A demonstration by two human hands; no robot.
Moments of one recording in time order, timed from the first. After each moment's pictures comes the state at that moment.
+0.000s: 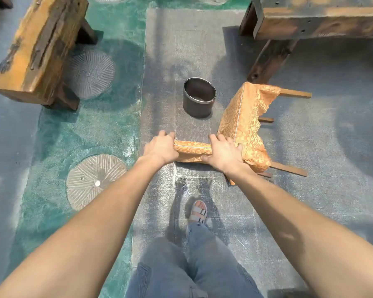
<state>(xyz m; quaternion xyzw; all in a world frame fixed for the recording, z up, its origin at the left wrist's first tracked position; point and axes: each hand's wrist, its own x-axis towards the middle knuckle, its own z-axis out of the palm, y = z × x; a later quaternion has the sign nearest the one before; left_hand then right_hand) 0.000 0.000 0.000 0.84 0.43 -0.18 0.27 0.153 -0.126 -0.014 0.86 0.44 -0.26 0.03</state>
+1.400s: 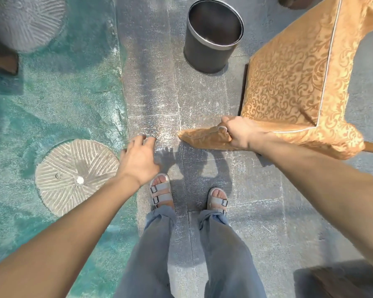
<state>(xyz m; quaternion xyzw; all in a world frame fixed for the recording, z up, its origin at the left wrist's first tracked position) -0.054 0.134 -0.271 0.81 0.42 -0.27 0.30 0.223 0.008 -0.326 0.76 0.54 -0.33 0.16</state>
